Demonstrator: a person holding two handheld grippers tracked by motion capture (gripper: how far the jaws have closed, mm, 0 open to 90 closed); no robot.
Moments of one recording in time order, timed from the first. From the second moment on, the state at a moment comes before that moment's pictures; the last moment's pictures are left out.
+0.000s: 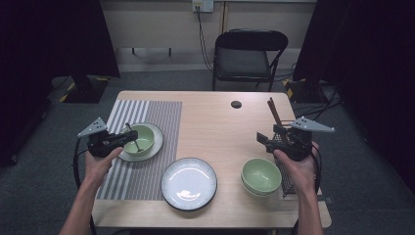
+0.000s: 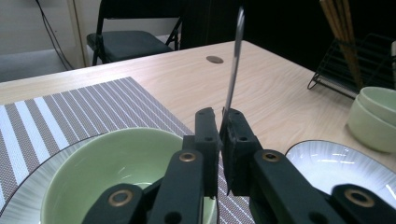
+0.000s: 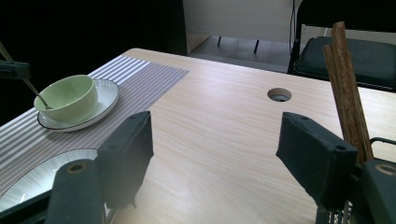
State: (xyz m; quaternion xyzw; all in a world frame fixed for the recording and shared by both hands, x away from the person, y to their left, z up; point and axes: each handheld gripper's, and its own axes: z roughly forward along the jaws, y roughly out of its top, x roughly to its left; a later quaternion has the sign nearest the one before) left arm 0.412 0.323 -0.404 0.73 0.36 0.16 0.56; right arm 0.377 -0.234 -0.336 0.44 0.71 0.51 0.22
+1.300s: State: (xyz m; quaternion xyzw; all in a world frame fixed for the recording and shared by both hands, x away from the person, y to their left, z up) left arm 0.409 0.363 -0.395 0.70 0.38 0.19 0.58; right arm 0.377 -0.230 -0.335 0.43 0.71 0.51 0.22
